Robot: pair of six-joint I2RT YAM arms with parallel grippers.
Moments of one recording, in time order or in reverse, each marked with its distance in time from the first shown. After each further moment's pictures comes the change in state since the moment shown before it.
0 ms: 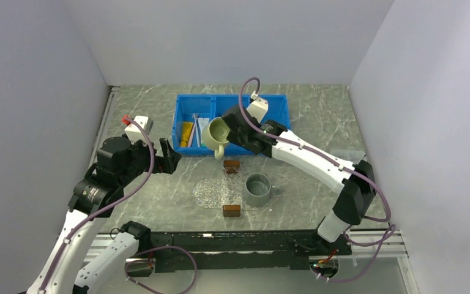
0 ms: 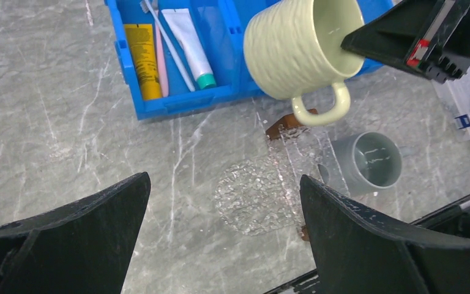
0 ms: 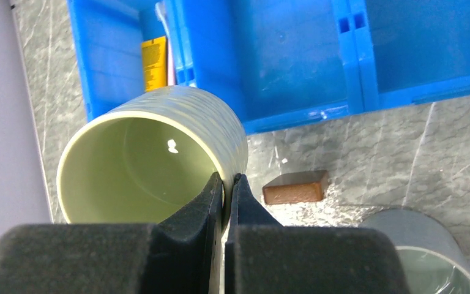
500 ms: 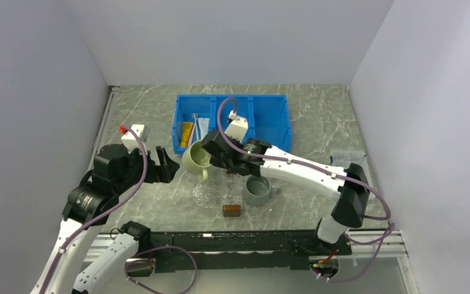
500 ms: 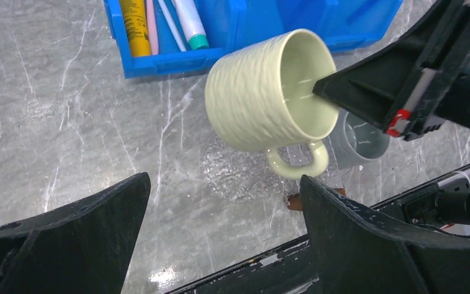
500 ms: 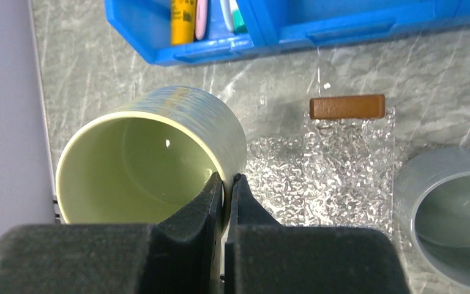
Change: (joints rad) left arm 0.000 -0.039 0.018 -0.130 0.031 -0.075; right arm 0.218 0.004 -0.004 -0.038 0.015 0.076
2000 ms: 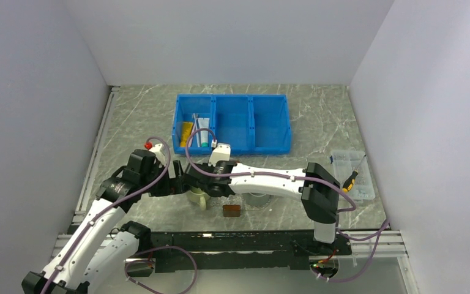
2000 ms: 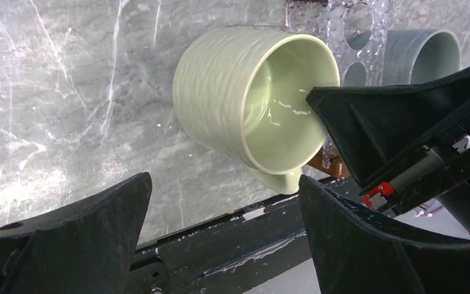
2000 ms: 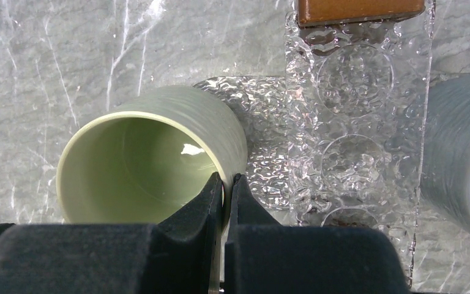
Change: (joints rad) left arm 0.000 0.077 -0.306 0.034 0.134 -0.183; right arm 0.164 0.227 -0.006 -0.112 0.069 0.153
